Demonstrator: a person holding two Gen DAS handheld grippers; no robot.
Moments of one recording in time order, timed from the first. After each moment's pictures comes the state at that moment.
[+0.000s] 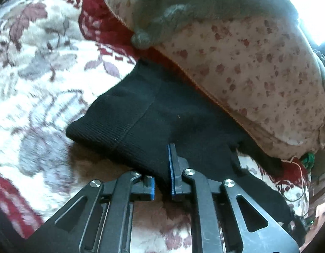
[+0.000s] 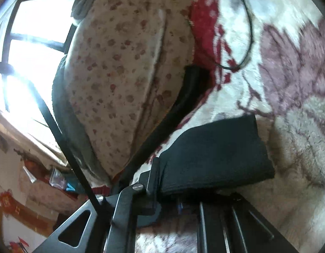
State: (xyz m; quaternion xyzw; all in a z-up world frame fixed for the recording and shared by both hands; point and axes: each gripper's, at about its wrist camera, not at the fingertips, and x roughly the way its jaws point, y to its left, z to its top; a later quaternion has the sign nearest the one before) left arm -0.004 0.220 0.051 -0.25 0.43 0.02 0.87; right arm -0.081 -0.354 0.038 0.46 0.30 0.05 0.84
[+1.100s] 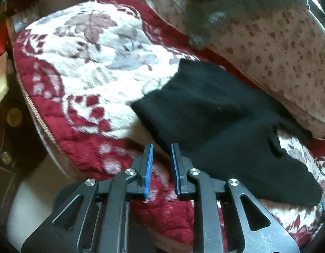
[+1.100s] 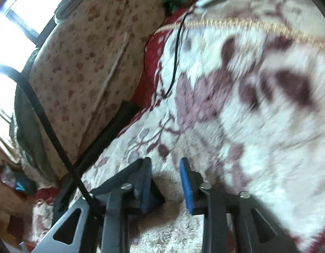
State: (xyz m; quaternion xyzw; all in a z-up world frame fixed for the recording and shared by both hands) left arm -0.116 0.278 0.067 -0.15 0.46 0.14 0.87; right arm -0.146 -0.395 0.058 0.34 0.34 -0.14 0.87
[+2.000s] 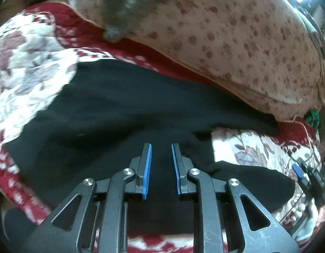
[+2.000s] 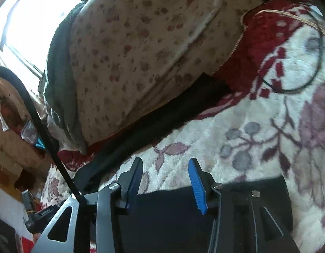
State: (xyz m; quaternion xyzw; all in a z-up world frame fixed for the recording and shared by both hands) left arm -0.008 0.161 0.072 -0.15 0.49 -0.04 0.86; right arm -0.030 -0.298 0.067 0.29 0.39 0.05 0.87
